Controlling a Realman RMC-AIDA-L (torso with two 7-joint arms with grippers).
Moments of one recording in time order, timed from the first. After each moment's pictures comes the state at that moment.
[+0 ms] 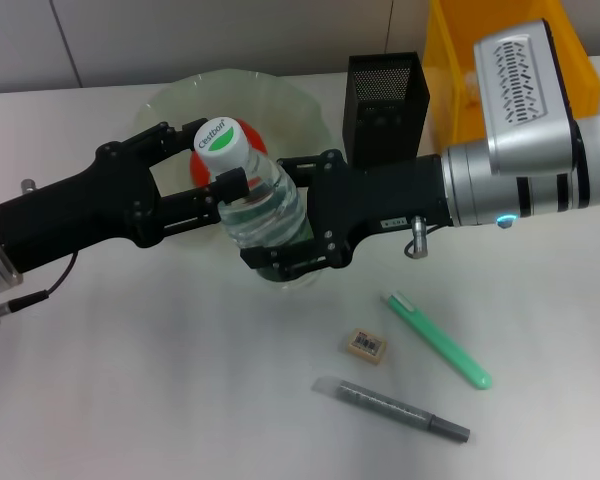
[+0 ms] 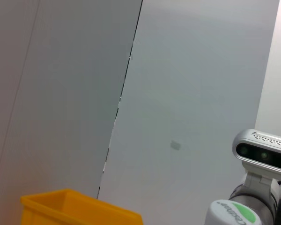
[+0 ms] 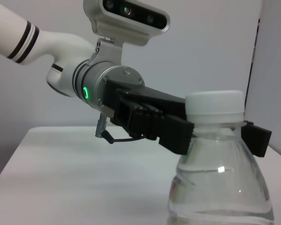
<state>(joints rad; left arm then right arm) -0.53 -2.07 0.81 0.50 1.59 1.66 -1.23 0.70 2.09 -1.08 -0.63 -1.78 -1.42 1.19</state>
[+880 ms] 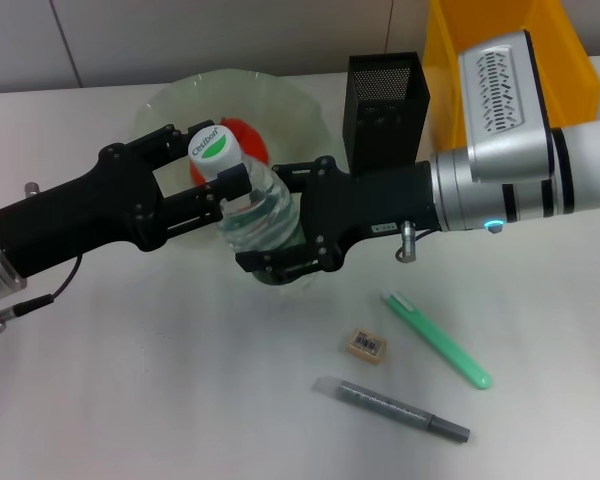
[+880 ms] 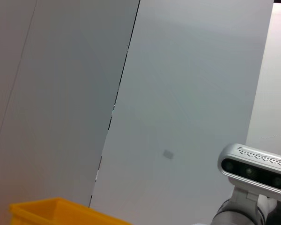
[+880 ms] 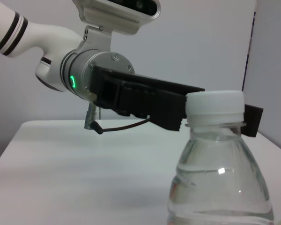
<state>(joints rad) -0.53 -2.07 0.82 0.48 1.56 1.68 -1.22 0.72 2.09 -1.10 -0.58 -1.76 -1.37 1.17</state>
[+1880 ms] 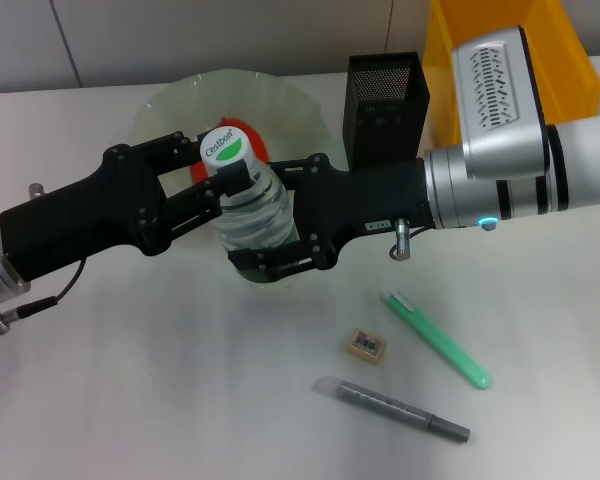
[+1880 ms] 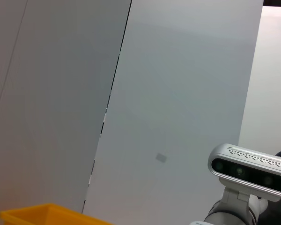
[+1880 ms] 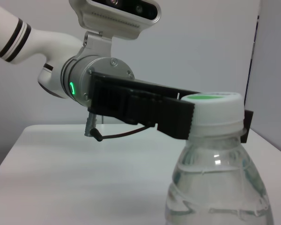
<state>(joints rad) -0.54 -2.07 0.82 0.47 1.56 1.70 -1.19 0.73 2.09 -1.11 -0.57 -1.75 -1.37 1.16</state>
